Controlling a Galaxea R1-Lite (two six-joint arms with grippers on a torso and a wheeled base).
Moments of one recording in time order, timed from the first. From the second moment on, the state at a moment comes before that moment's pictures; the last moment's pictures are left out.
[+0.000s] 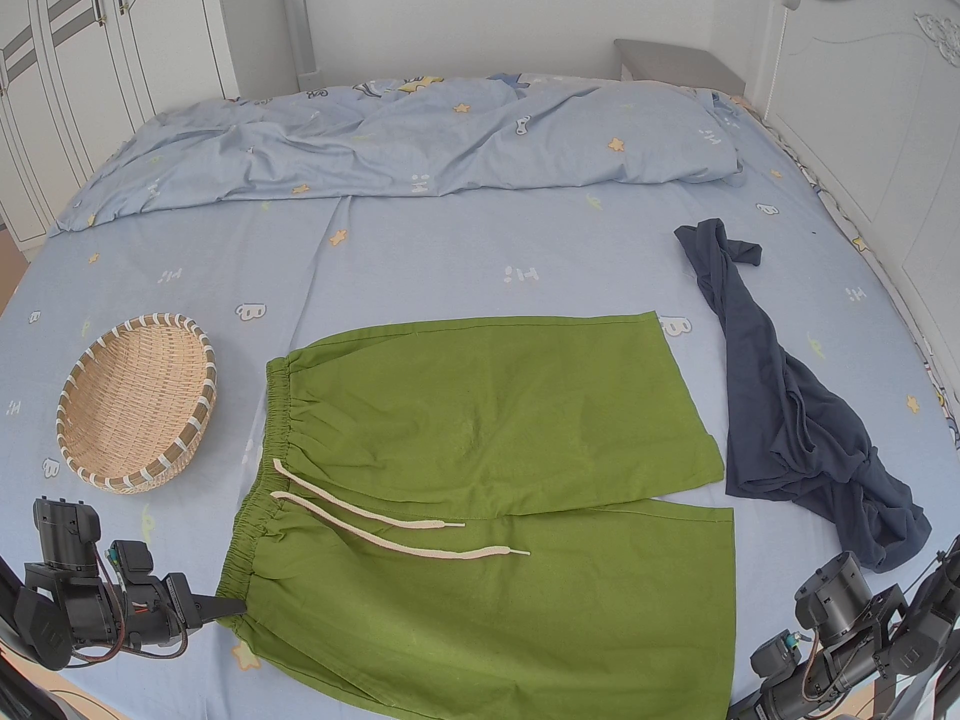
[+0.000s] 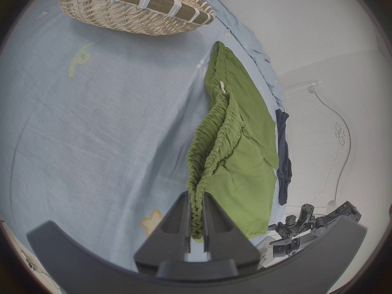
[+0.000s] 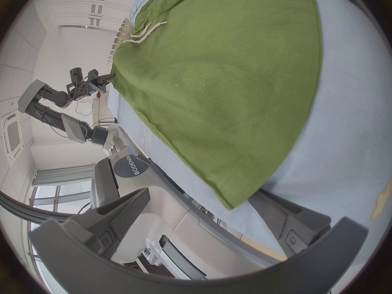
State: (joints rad) left arm 0.16 1.65 -0.03 -0.77 -0.63 -0.42; right arm 0.51 1.79 -0.02 -0.51 0.54 0.14
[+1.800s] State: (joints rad) left arm 0.10 1.60 -0.10 -0.70 -0.61 -0.52; right arm 0.33 1.49 -0.21 -0.29 0.54 0.23
